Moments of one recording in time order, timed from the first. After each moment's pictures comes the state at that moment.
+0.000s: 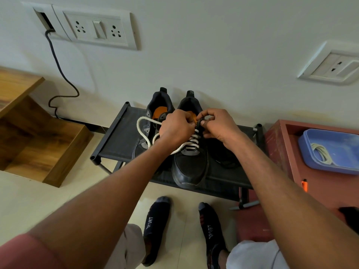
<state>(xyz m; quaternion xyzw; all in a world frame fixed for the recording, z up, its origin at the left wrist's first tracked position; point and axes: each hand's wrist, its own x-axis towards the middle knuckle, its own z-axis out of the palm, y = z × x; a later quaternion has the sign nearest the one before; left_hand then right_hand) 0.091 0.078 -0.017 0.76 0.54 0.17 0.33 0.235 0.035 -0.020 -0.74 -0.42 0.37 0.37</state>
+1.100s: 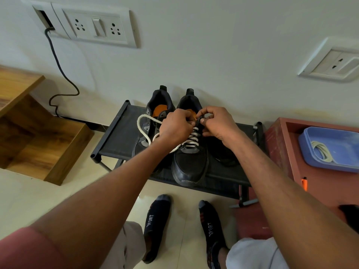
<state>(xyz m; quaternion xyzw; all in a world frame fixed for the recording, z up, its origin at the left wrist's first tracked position) 0.090 0.079 -0.025 0.76 0.53 0.18 0.32 0.232 0.037 -0.024 -0.75 -0.40 0.36 0.38</state>
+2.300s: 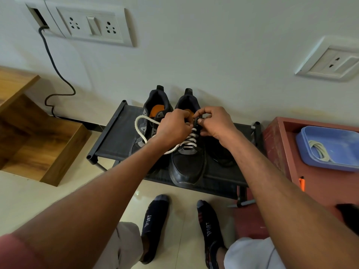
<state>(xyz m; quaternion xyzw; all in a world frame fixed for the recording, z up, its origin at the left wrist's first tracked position) 0.089 0.078 -0.018 0.79 0.50 0.15 0.32 0.232 0.034 -0.022 -0.76 -0.39 0.35 0.38</state>
